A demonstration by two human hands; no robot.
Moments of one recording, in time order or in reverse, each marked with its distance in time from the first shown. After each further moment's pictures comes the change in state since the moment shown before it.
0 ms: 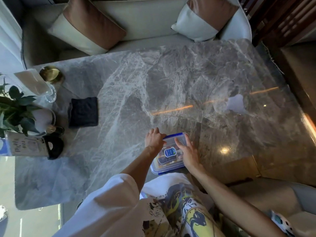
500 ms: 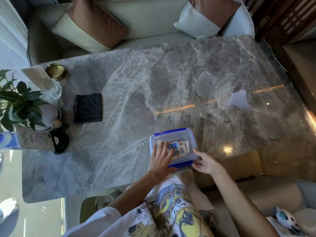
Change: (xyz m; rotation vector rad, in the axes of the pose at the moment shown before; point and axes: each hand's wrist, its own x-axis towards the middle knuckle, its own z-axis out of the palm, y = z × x) left_hand -0.092 -0.003 0.074 0.166 0.069 0.248; right_hand -0.017 0.052 -0.017 1.046 -0.190 0.798
